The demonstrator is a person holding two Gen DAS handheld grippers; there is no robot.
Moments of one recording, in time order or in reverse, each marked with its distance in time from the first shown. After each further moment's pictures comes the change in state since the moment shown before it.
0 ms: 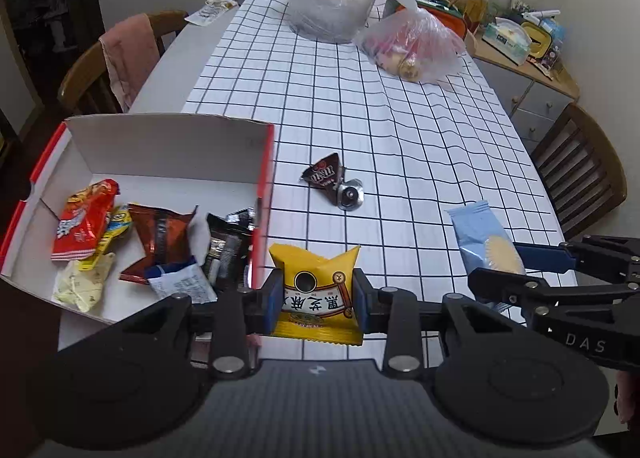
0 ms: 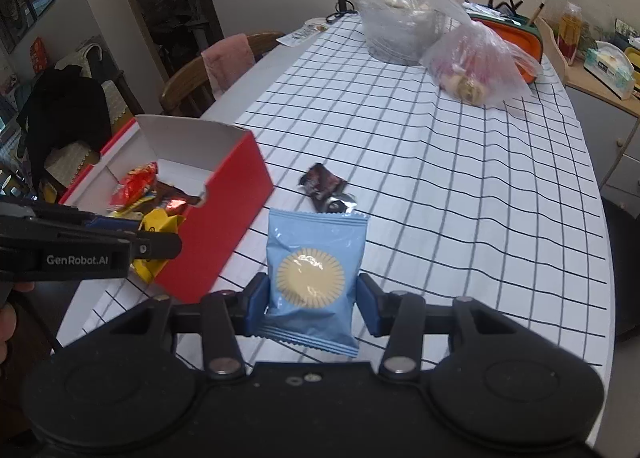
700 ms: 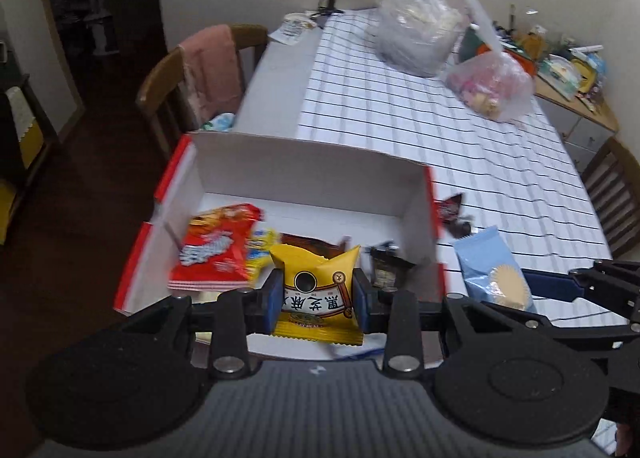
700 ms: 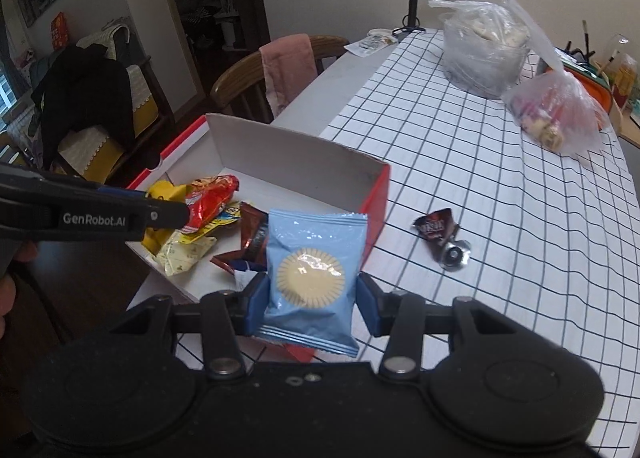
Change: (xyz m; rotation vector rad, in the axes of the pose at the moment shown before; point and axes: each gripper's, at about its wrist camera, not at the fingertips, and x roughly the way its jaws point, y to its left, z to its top) left arm -0.022 0.142 0.016 -0.048 -0.050 0.096; right arm 0.061 0.135 0.037 -0.095 0.003 -0.007
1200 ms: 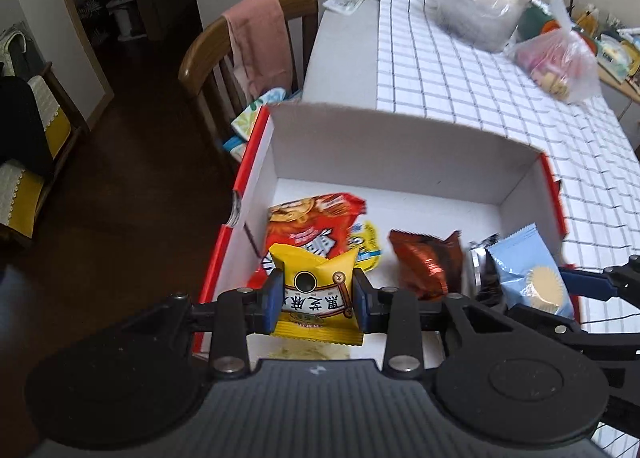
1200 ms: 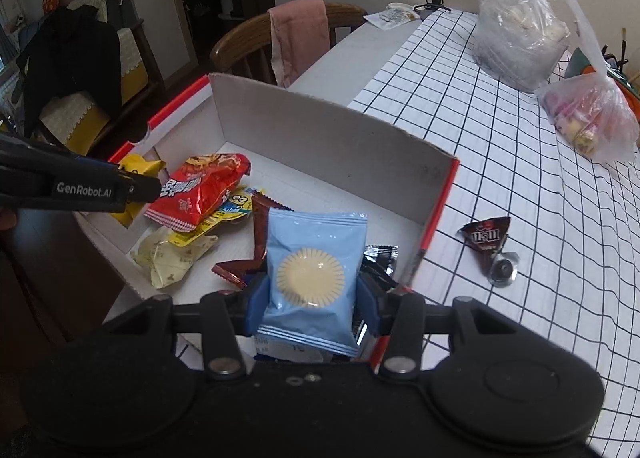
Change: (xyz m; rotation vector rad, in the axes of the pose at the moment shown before) left arm 0.062 0.068 0.010 0.013 0.080 0.096; right arm 0.079 0.043 0.015 -0.046 0.079 -0.057
